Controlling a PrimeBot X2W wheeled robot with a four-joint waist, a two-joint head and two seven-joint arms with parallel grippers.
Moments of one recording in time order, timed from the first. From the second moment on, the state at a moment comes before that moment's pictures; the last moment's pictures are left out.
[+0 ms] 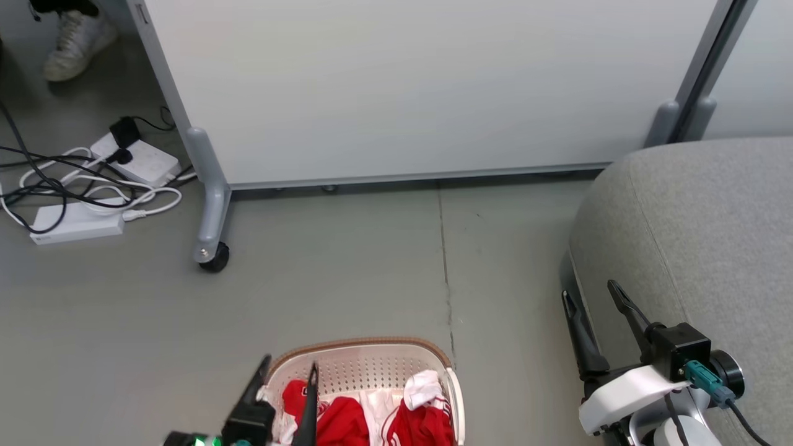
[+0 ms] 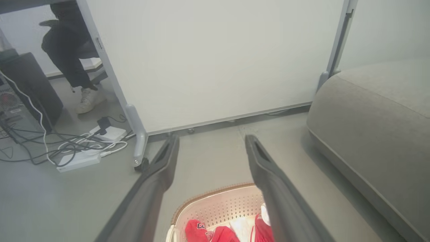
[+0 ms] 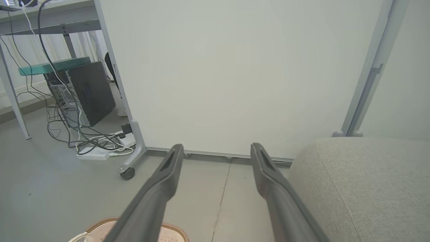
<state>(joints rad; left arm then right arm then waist) 0.01 0.05 -0.27 0.33 -0.09 0.13 -0.26 -0.17 -0.07 0.19 0.38 0.16 0.13 -0.26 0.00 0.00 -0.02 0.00</state>
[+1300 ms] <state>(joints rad) -0.82 0.26 -0.58 1.27 0.27 0.07 -0.17 -0.36 -0.05 0.29 0.16 0.25 0.13 -0.26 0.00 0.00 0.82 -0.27</state>
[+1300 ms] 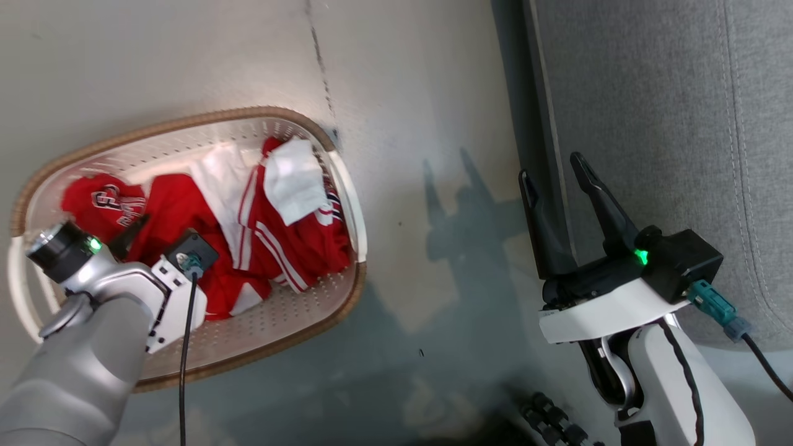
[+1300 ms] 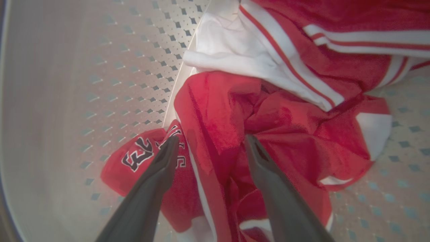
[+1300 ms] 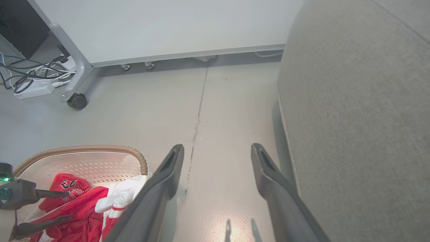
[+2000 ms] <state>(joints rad) -0.93 0.36 -0.71 1.29 0.35 -0.04 0.14 -0.38 -0.05 0.34 0.12 0.32 0.13 -0.26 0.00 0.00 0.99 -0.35</state>
